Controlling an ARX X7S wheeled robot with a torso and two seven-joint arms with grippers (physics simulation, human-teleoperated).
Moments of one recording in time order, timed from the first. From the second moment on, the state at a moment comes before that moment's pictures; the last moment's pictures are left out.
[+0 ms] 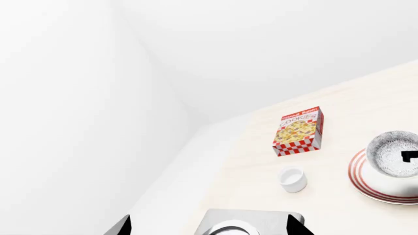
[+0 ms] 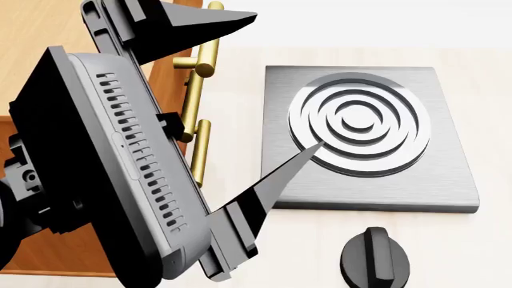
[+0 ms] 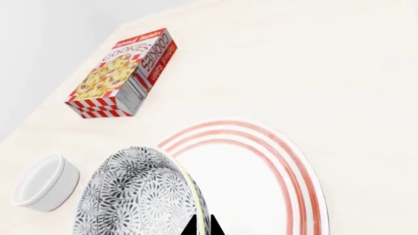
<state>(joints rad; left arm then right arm) -1.50 -0.54 0.96 0.55 -1.01 -0.71 -0.17 -0.12 0.68 0.19 0.00 1.32 -0.21 0.84</state>
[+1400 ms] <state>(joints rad) -1.48 -0.55 0.97 0.55 -1.00 -0.70 -0.17 -0.05 0.65 0.15 0.13 1.30 -0.18 0.79</state>
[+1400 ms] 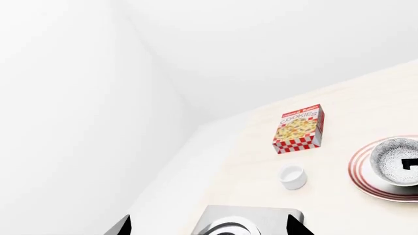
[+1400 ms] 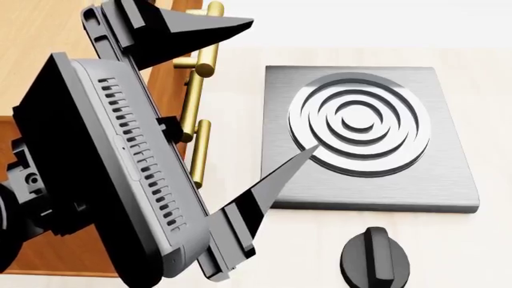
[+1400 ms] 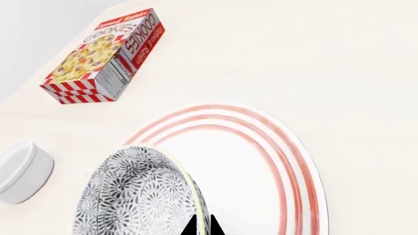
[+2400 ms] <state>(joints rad) -1.47 -0.56 0.97 0.55 -1.00 -0.70 -0.17 -0.11 0.70 0.19 0.01 1.24 -0.19 0.84</state>
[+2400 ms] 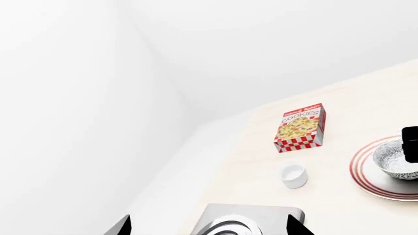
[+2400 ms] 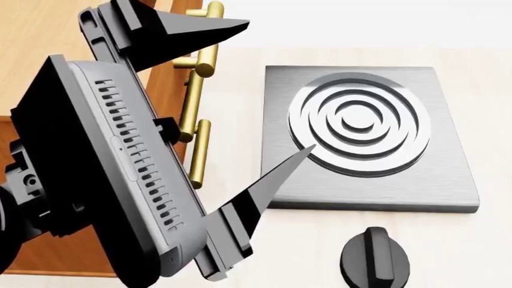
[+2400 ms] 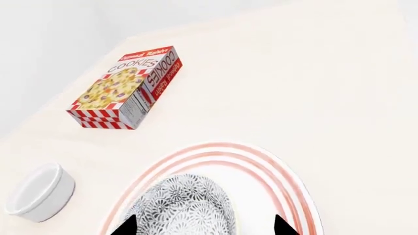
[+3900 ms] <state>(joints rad) -1.47 -0.57 0.97 0.56 -1.01 -0.69 -0.18 -0.14 0.96 0.33 -0.59 1.19 -0.11 1.07</state>
